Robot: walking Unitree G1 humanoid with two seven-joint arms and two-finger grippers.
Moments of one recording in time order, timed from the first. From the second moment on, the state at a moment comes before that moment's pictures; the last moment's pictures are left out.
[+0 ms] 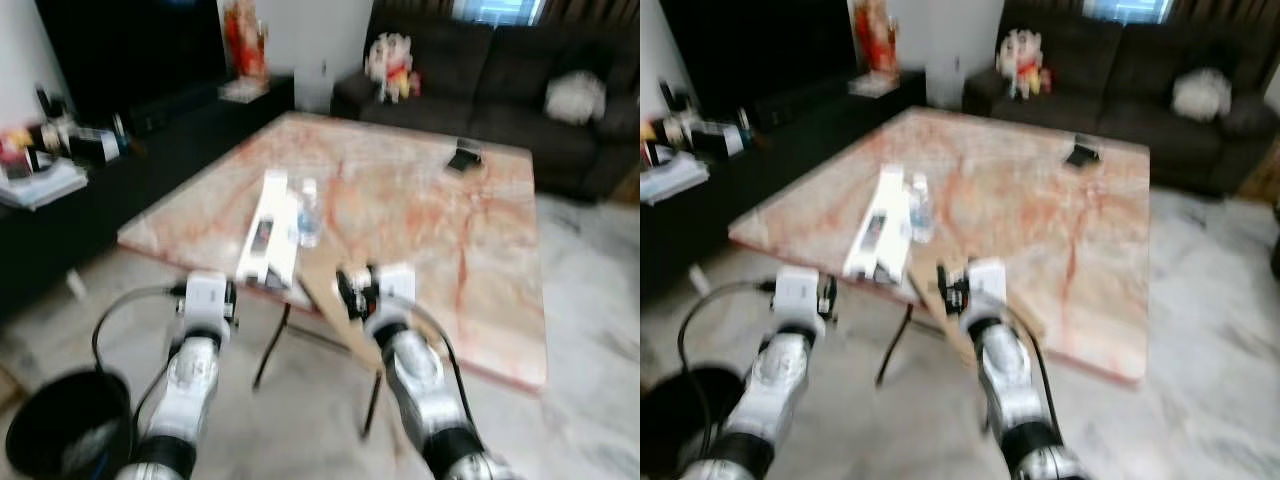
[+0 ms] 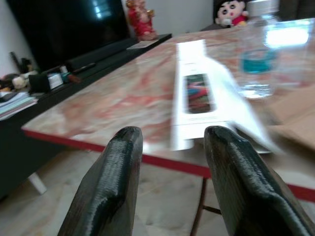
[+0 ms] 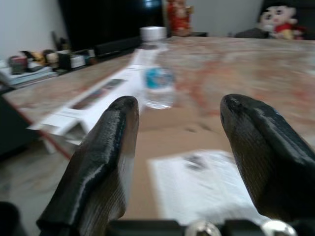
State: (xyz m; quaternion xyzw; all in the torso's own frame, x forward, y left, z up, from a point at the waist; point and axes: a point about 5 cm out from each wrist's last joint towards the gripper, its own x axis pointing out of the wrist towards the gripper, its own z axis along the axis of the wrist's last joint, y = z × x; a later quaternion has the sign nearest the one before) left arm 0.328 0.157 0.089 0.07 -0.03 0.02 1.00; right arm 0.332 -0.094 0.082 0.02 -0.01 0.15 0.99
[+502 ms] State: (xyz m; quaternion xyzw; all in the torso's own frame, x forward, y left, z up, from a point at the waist) left arm 0.327 0.146 0.088 0.06 -0.03 0.01 1.00; right arm 0.333 -0.104 0.081 0.02 -0.01 0.13 0.99
